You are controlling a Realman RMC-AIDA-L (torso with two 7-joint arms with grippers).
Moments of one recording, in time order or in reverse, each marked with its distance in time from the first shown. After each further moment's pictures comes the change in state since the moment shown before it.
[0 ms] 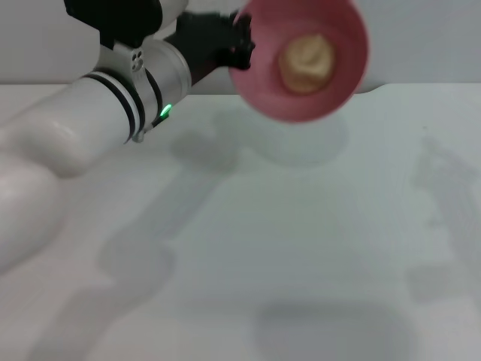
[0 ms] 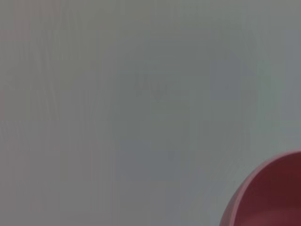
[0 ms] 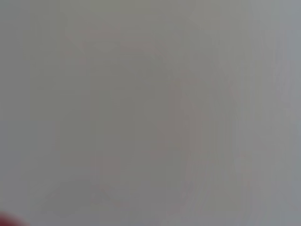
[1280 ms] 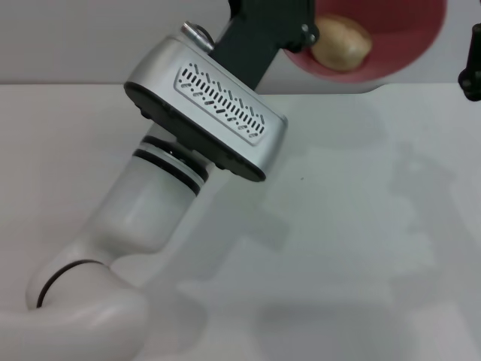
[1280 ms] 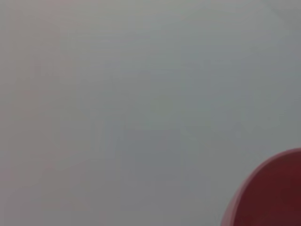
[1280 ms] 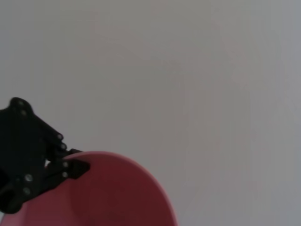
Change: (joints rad) left arm -0.120 -0.007 0.524 -0.333 -0.399 -1.054 0.740; right arm 0.038 -0.008 -0.052 -0.056 -0.010 -0.022 -0.006
